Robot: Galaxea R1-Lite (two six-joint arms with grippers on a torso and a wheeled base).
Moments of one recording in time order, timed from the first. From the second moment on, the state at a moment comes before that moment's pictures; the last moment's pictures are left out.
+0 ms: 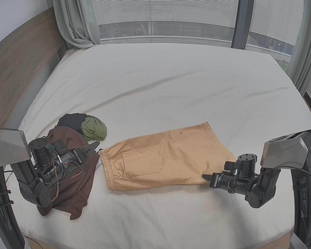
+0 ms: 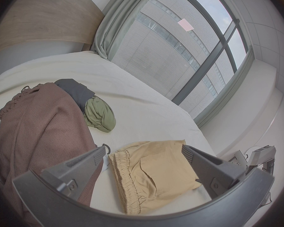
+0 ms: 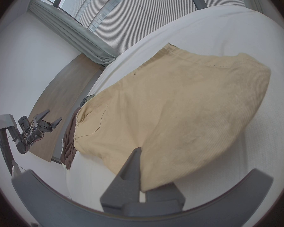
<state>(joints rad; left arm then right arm) -0.07 2.18 -0.45 -1.55 -0.33 -0.49 0.30 2.48 -0.63 -1.35 0.34 0.45</state>
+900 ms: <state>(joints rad) -0.08 2.19 -0.44 -1.55 -0.34 -0.49 0.26 2.42 -0.29 -1.41 0.31 0.33</state>
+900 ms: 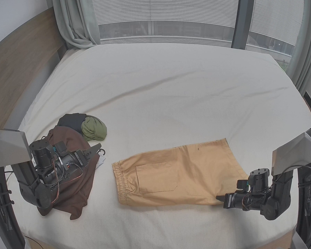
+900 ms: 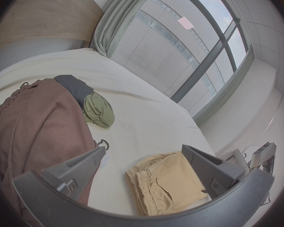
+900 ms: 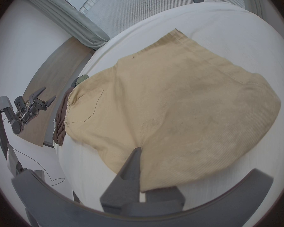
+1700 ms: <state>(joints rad) -0.10 2.19 -0.42 -1.55 -0.46 -0.48 0.28 2.43 -0.10 -1.54 0.28 0.32</state>
